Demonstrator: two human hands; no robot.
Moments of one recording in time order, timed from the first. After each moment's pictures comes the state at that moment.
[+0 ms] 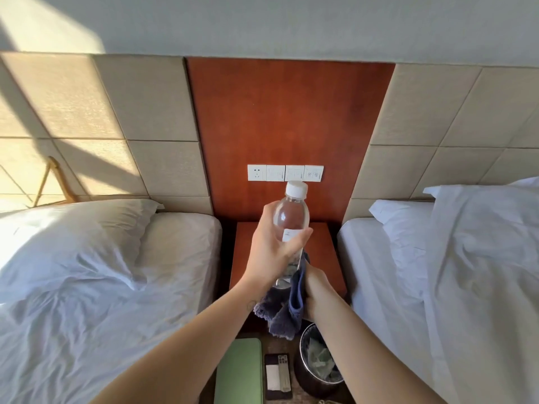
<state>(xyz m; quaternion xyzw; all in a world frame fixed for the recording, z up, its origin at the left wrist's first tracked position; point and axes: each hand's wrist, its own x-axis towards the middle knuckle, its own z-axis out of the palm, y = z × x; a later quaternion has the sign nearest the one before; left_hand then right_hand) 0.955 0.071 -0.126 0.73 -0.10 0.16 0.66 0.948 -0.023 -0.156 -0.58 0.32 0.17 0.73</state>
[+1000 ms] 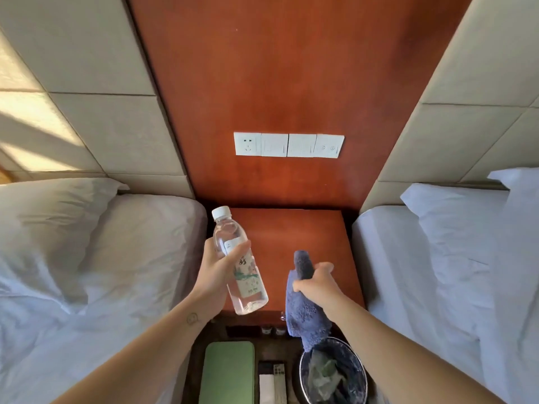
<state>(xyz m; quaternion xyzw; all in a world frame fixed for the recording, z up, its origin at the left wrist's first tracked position) 1.139 0.119 -0.305 0.61 0.20 -0.01 0.76 1.162 -0.070 -0.332 -0.83 0.21 0.29 0.43</state>
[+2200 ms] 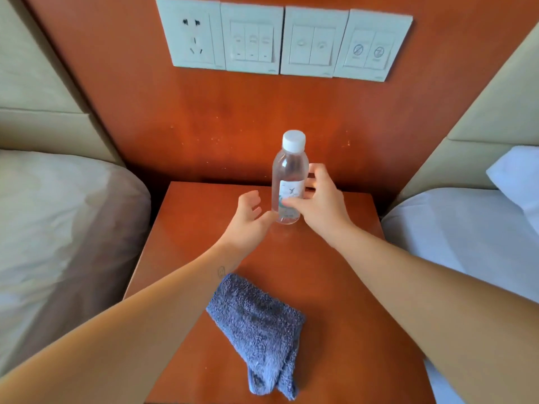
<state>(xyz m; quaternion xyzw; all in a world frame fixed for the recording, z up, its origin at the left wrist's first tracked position) 1.398 0.047 -0.583 0.73 0.11 -0.07 0.67 1.437 -0.094 -0.554 -0.88 -0.01 0.02 0.48</state>
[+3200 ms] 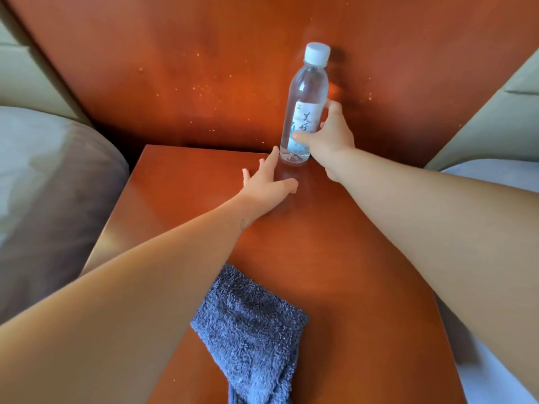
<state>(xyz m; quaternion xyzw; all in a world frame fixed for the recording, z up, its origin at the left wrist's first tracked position) 1.455 0.023 -0.628 0.83 0.07 -0.15 0.53 1.526 -0.089 -0.584 -0.89 0.06 0.01 0.45</state>
